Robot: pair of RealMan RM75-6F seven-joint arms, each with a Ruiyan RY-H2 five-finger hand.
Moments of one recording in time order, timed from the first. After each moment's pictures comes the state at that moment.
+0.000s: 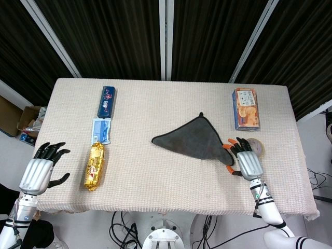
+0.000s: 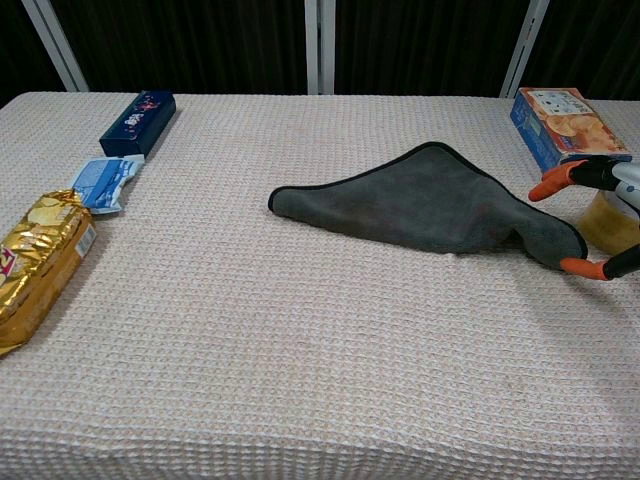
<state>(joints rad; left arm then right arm) -0.15 -1.17 -0.01 -1.68 1.58 1.45 0.08 0.33 -1.57 0.08 -1.32 -1.42 1.21 -0.01</state>
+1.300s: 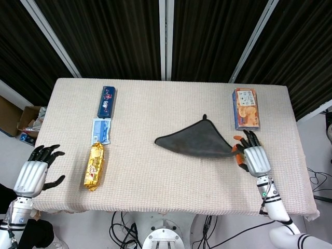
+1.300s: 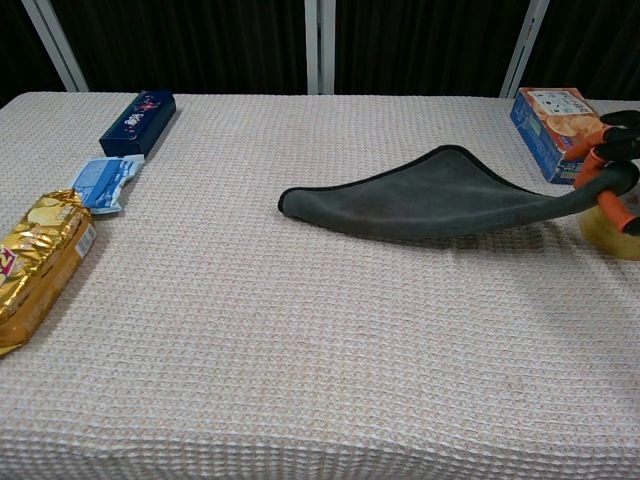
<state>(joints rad) -0.13 -1.14 0.00 -1.68 1.55 1.45 0.06 0.34 -1.56 0.08 -1.19 -1.54 1.34 0.05</state>
